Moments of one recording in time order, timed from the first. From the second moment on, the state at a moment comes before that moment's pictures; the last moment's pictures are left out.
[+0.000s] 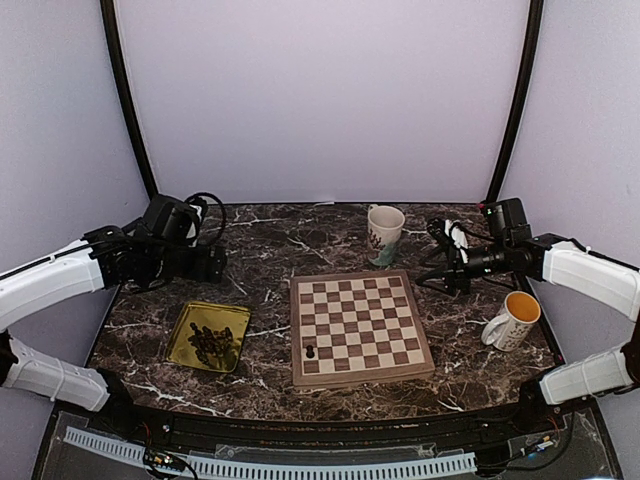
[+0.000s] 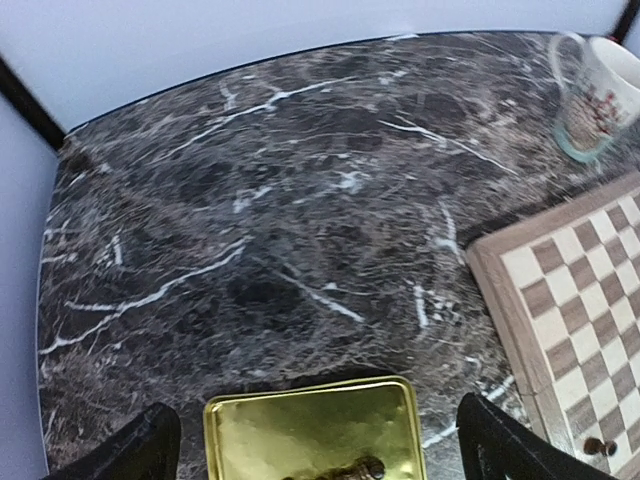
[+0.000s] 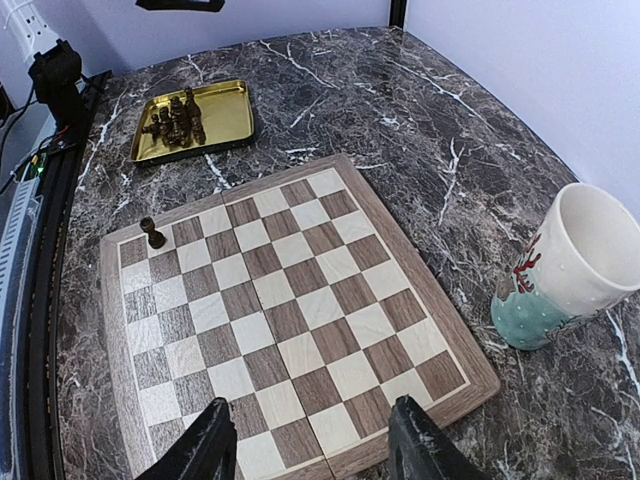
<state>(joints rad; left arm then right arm) -0.71 1.17 0.96 -0.56 -0.41 -0.29 0.31 1.22 0.80 -0.34 -0.81 -0.60</state>
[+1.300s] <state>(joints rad) -0.69 1.68 1.01 -0.82 -0.05 -0.20 0.31 1.23 0.80 -0.37 -0.81 -0.64</state>
